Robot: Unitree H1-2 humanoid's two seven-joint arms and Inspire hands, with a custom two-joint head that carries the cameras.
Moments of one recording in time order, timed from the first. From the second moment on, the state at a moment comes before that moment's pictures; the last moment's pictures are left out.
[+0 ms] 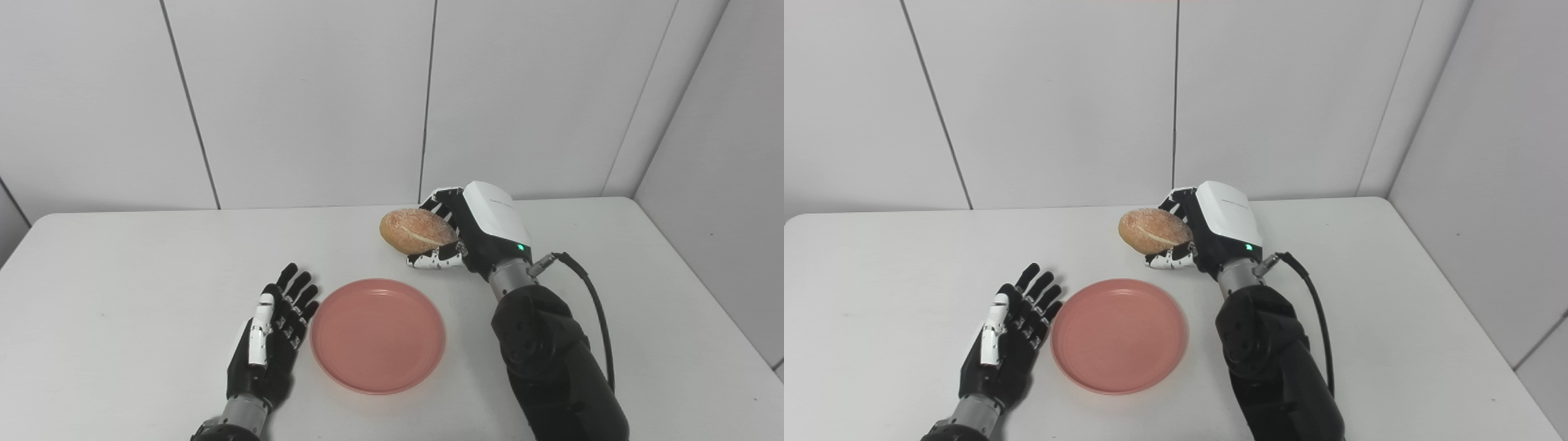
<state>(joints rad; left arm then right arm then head) -0.24 -0.08 0.02 0.04 -0.32 0.22 -0.14 -0.53 -0.11 0.23 -0.22 -0.94 0.48 0.28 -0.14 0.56</state>
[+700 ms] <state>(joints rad) -0.22 -0.13 -0.04 0.01 -0.20 0.22 -0.05 -0.45 -0.11 0.37 -0.22 -0.97 0.47 0.30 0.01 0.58</state>
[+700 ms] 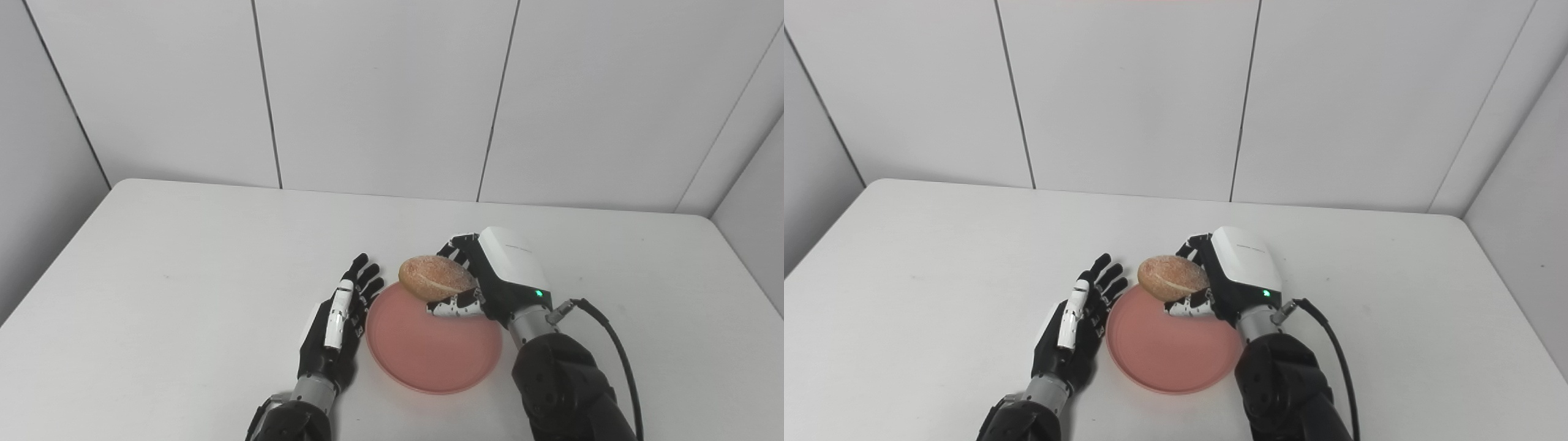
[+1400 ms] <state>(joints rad) -0.22 -0.14 -0.04 0.01 -0.19 0.22 -0.04 -0.40 -0.11 0.41 -0.22 -0.98 0.47 0.32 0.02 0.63</state>
